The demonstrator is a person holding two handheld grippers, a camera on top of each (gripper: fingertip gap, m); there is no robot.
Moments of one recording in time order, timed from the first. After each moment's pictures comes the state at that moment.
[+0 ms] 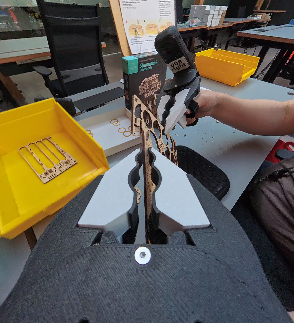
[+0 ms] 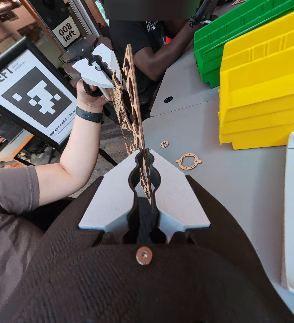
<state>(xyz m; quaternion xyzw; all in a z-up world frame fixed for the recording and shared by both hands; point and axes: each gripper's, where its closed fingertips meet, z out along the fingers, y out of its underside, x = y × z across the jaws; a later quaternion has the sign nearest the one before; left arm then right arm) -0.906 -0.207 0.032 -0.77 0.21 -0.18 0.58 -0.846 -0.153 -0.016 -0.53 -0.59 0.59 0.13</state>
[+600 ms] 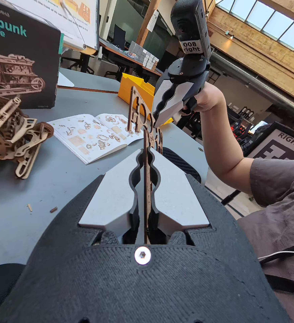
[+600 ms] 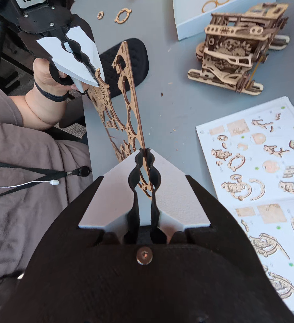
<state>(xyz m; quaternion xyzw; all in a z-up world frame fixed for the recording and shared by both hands) -0.593 -0.104 -0.004 -0.72 0.15 -0.43 0.52 -0.514 -0.053 -0.020 -0.71 -0.60 0.36 0.12</state>
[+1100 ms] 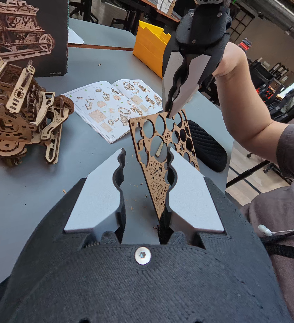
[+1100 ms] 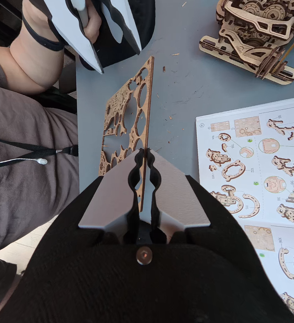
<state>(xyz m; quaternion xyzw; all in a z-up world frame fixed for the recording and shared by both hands) -0.604 -0.074 -0.054 -0.79 0.19 -0.38 0.45 -0.514 -0.040 -0.067 -0.66 -0.66 0.35 0.04</state>
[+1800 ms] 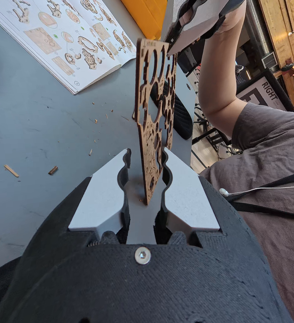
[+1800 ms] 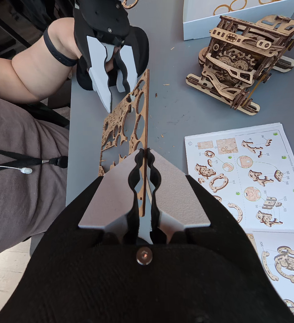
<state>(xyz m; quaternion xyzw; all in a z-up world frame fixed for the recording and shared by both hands) -0.588 -0.103 -0.098 -0.79 0.21 -0.51 0.27 -0.527 -0.035 -0.049 -0.65 -0.66 0.36 0.13</state>
